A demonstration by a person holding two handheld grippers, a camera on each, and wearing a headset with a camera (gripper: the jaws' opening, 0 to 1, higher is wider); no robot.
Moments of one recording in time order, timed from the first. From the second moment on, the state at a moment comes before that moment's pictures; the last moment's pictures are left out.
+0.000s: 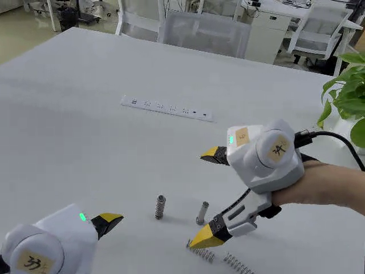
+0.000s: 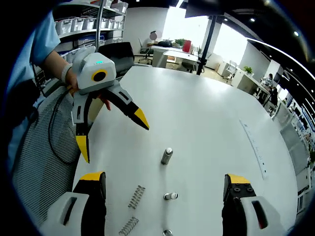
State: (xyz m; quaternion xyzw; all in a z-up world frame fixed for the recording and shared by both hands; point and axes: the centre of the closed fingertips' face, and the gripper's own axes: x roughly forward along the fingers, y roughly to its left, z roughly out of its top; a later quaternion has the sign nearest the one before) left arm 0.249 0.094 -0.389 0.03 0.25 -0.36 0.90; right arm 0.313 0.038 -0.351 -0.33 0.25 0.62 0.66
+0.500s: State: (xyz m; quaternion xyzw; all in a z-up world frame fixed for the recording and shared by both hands) left arm 0.263 0.071 -0.391 0.08 0.24 -0.42 0.87; right arm 0.287 -0.049 -0.364 -0.26 0.29 0.55 0.74
